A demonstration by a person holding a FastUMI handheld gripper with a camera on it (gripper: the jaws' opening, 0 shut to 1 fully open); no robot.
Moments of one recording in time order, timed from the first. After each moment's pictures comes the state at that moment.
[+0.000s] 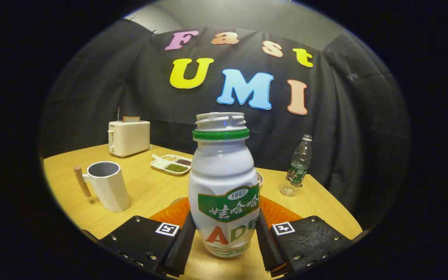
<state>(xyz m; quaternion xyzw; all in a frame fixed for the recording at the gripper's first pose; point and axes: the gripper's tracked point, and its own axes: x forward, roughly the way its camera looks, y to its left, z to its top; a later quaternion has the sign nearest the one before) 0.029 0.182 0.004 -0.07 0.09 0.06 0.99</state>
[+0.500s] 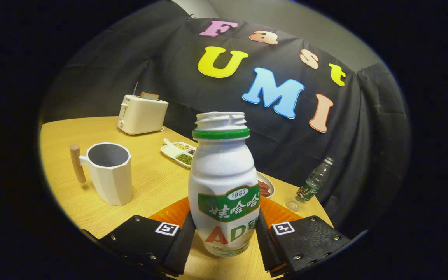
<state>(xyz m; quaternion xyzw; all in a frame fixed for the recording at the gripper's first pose) 0.049 0.236 0.000 -0.18 0.11 0.09 0.97</state>
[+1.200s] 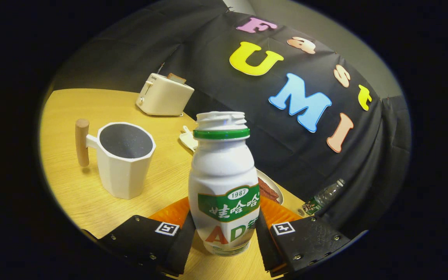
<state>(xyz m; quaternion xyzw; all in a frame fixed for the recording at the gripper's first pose) 0.056 0.276 -0.013 -0.29 0.13 0.12 0.94</state>
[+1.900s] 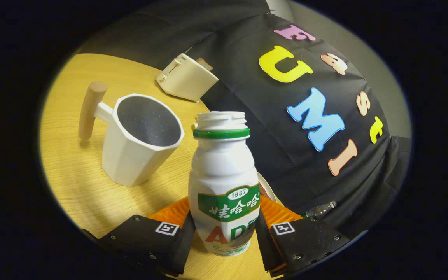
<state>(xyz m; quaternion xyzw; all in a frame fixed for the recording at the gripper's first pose) 0.058 0.296 -0.027 -0.41 0.13 0.12 0.89</state>
